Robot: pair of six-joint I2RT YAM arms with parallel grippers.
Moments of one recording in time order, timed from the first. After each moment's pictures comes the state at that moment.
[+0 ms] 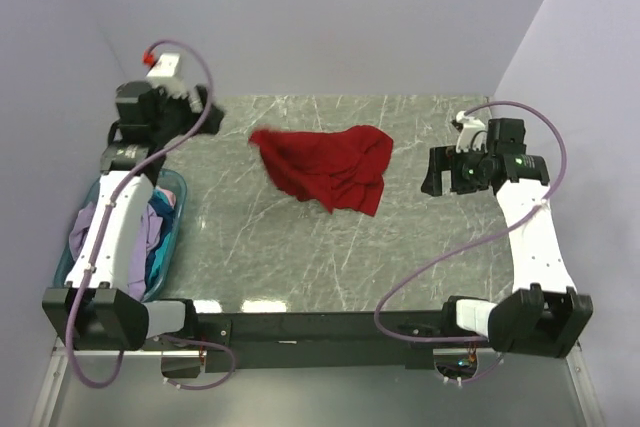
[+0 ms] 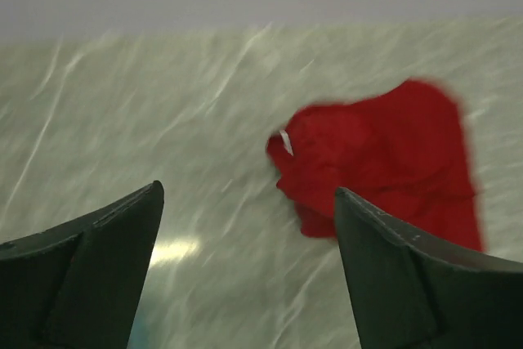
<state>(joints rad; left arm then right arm) -0.07 1.26 1.33 -0.29 0.27 -0.13 -0.12 1.19 1.20 -0.94 -0.41 -0.16</state>
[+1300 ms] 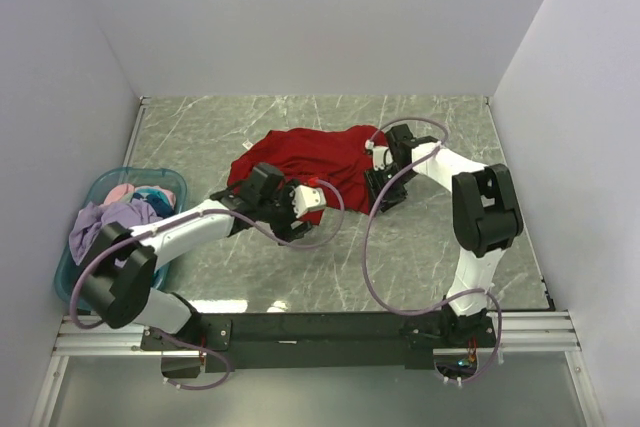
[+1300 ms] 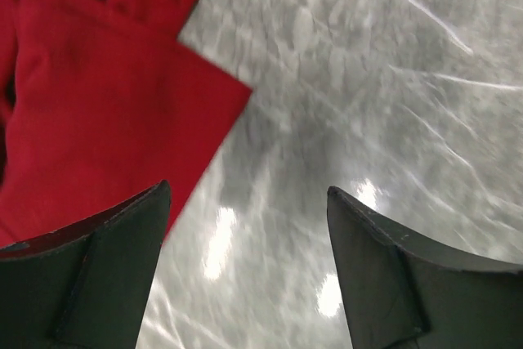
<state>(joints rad) -0.64 1.42 0.83 -0.23 0.36 0.53 0.27 1.87 1.27 -0.76 -0.38 -0.09</state>
